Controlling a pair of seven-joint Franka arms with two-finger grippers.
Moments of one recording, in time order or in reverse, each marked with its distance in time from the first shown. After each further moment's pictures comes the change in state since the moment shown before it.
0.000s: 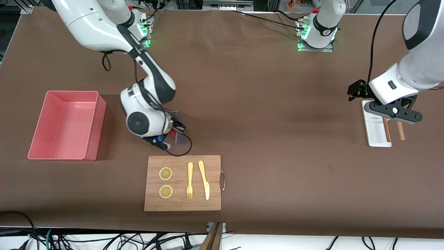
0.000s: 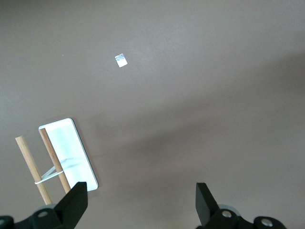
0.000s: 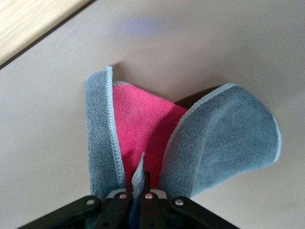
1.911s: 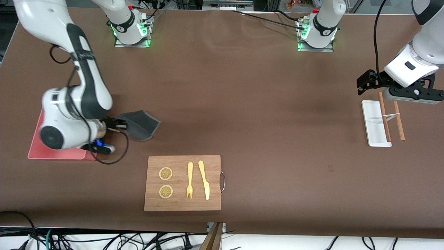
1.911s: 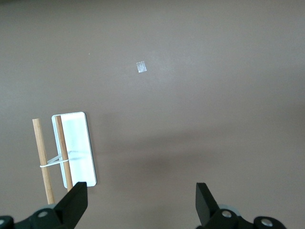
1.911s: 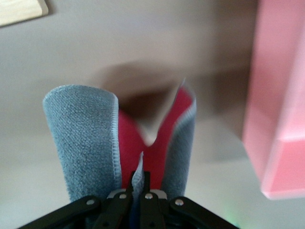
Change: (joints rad) left arm -0.006 -0.116 0.037 -0.106 0.000 0.075 -0.120; right arm -0.096 -0.191 -0.361 0.048 0.064 -0.478 -0.748
